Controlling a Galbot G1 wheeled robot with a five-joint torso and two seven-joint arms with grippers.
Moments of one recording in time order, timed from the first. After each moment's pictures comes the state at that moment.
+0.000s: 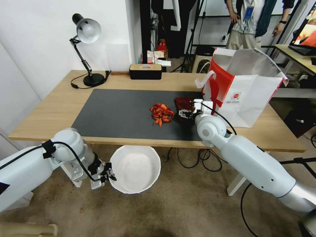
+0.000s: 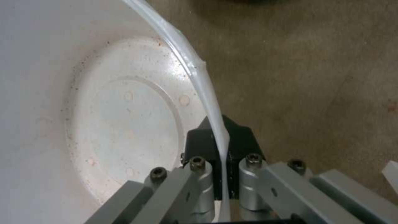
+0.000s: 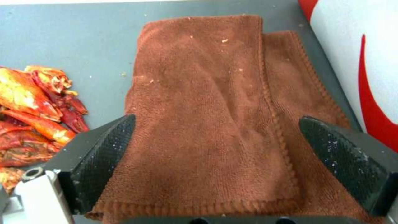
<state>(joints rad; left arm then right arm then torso) 0.55 -0.48 0.34 -1.82 0.49 -0.70 1.09 -0.46 0.96 -0.29 1.66 1.21 -0.45 0.78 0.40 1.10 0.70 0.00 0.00</state>
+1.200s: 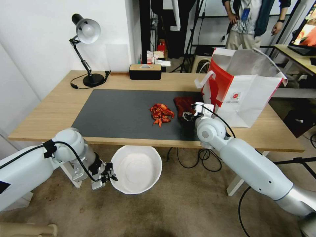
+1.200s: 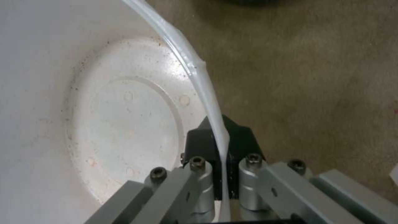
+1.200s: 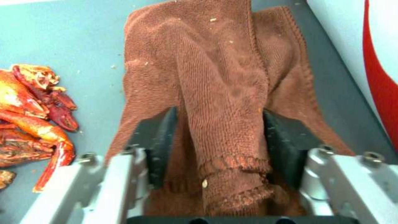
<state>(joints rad) 0.53 -0.48 0.37 -1.82 0.48 -0.71 1.07 -0.49 0.99 -0.26 1.64 1.23 -0.43 0.80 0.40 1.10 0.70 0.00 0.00</state>
